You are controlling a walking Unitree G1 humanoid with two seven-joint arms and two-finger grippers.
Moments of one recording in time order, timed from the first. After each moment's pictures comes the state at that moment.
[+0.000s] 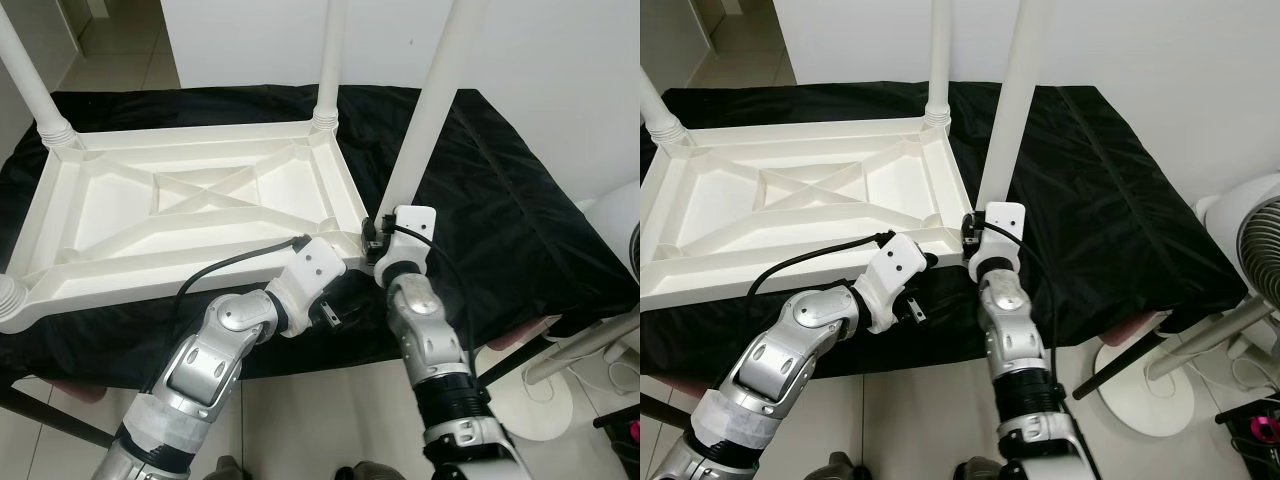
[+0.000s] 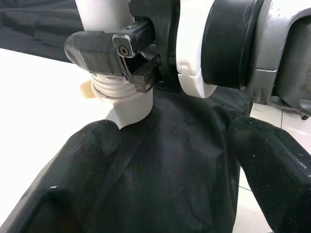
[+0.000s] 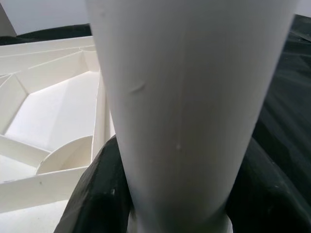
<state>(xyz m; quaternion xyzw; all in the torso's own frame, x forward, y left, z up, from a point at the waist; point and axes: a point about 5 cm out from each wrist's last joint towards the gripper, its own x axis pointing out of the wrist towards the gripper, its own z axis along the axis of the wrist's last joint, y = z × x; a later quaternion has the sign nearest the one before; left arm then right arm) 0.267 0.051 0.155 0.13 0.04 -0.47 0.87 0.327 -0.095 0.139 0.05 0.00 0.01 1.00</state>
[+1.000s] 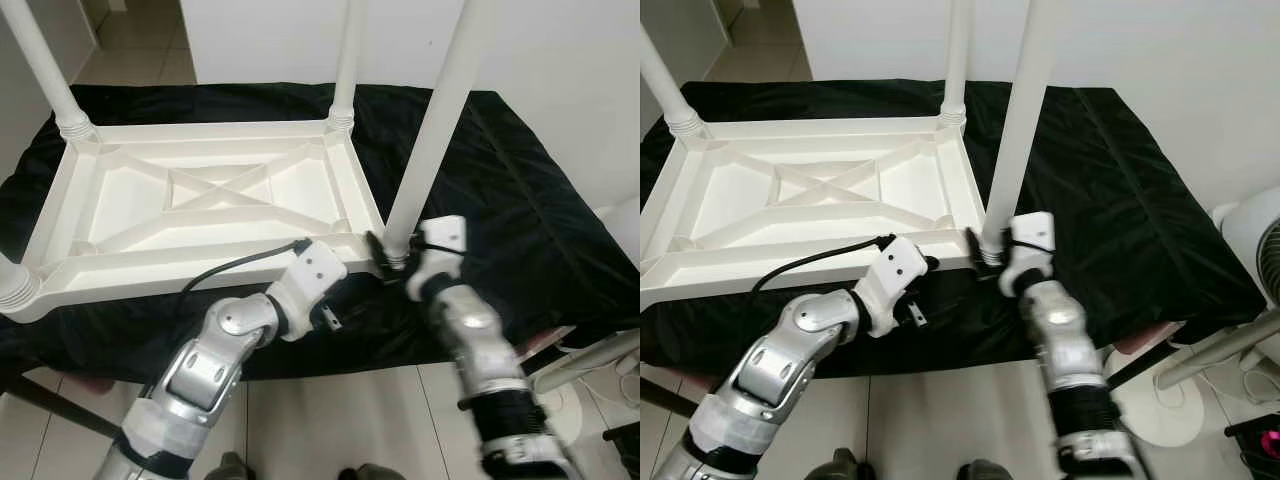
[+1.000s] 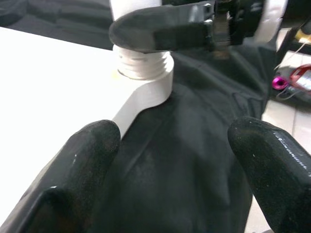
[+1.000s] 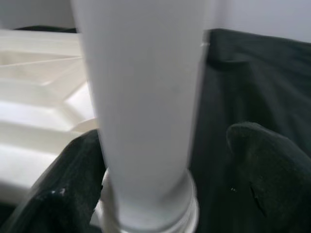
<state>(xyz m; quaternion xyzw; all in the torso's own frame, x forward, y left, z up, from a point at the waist) 0.266 0.054 0.154 0.13 0.05 -0.47 0.87 0.324 -0.158 0.142 -0.04 -0.04 0.23 0.97</state>
